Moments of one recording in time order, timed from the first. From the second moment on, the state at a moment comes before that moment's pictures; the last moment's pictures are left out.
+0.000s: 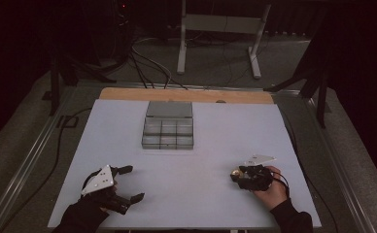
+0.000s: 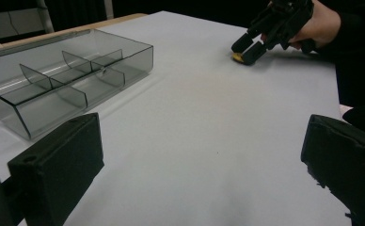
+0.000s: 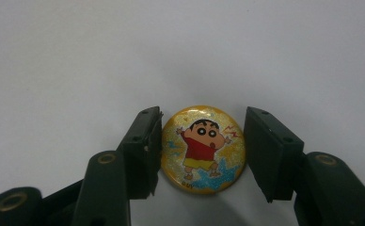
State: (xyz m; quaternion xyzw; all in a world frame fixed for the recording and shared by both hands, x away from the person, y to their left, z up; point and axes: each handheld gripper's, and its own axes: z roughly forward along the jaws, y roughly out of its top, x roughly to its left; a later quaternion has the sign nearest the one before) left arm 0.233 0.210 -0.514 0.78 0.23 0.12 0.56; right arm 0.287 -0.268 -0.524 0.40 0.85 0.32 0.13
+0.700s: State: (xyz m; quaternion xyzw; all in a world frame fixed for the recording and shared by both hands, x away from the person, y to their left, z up) left arm 0.233 0.210 -0.515 0.79 0.23 0.12 0.56; right arm 0.287 -0.261 -0.507 0.39 0.85 0.34 0.14
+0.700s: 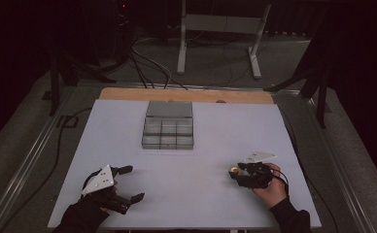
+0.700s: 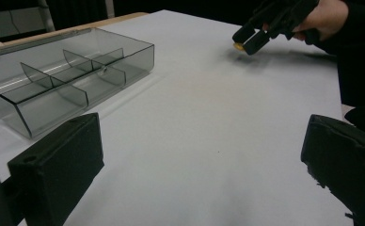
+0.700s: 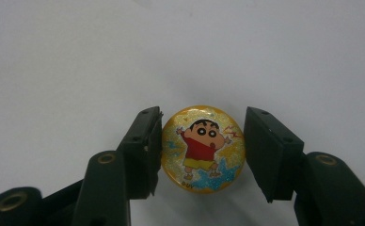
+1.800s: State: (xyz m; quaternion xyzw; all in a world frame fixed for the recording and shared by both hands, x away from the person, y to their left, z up) left arm 0.233 0.210 -0.514 0.78 0.23 0.12 0.56; right arm 0.322 -0.217 -0.467 0.35 0.86 0.35 0.14
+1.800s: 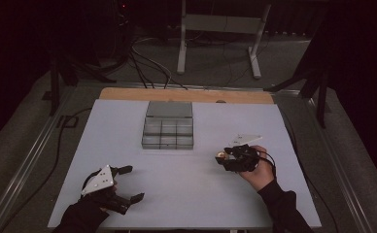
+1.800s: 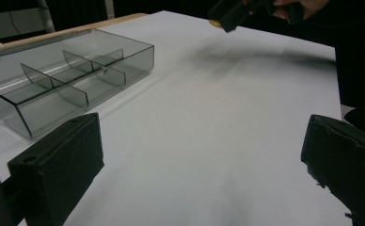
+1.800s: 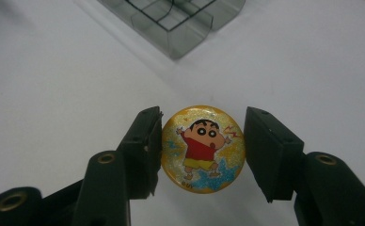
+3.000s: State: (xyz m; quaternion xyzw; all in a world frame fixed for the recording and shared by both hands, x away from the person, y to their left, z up) left arm 0.232 0.211 -0.514 0.78 0.23 0.12 0.56; right arm 0.377 -0.161 -0.437 0.33 0.86 0.36 0.14
